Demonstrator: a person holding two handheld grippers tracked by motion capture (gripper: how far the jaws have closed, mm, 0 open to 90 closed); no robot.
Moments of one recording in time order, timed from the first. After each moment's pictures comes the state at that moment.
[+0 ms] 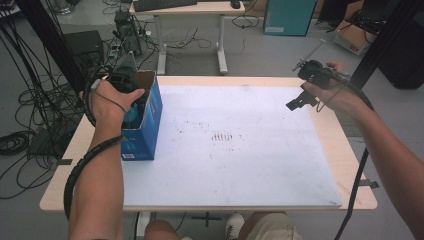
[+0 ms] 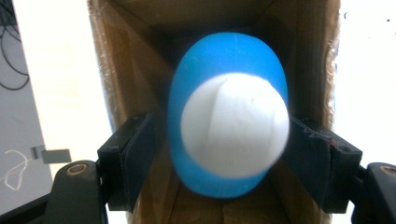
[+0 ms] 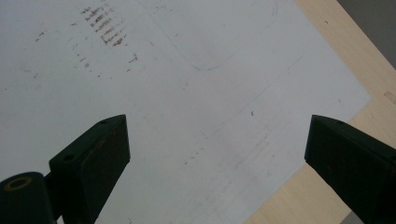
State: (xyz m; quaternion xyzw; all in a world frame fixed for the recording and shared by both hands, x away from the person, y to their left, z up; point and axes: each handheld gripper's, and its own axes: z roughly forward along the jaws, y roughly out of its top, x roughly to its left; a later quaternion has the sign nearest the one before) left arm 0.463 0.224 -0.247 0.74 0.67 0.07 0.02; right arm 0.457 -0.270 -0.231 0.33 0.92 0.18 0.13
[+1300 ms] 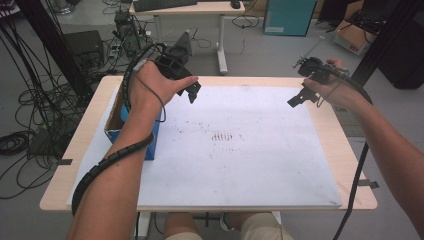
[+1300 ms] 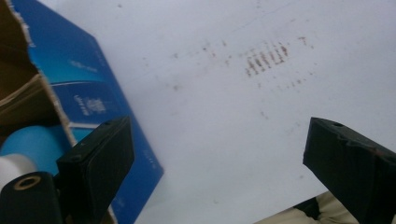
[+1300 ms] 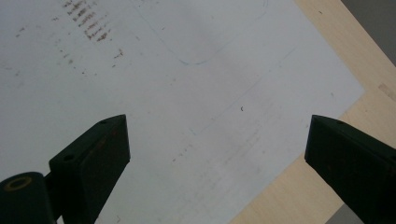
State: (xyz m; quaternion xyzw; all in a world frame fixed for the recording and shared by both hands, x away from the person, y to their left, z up) left arm 0.435 0.084 -0.185 0.84 0.52 0.06 0.10; right arm 0.476 -0.276 -0.233 0.33 0.92 0.16 0.12
